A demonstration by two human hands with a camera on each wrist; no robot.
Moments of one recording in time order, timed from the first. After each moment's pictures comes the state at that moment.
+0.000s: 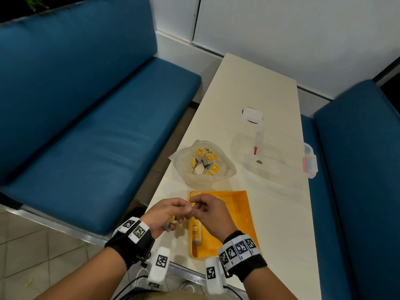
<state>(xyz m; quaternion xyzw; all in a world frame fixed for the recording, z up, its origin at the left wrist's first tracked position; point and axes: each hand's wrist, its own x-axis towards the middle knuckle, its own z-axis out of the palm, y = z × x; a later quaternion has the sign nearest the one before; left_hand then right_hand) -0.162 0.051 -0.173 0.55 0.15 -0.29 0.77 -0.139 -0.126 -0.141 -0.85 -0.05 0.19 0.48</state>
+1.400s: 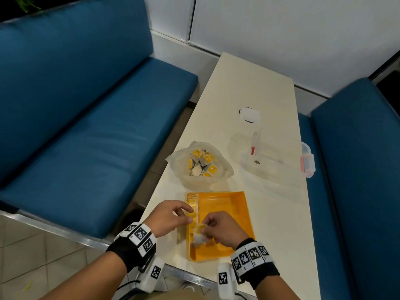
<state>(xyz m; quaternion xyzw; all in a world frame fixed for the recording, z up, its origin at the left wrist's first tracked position) -0.156 0.044 -0.183 0.78 0.05 -0.21 0.59 -0.142 -0.171 -0.156 -0.84 -0.01 0.35 0.41</state>
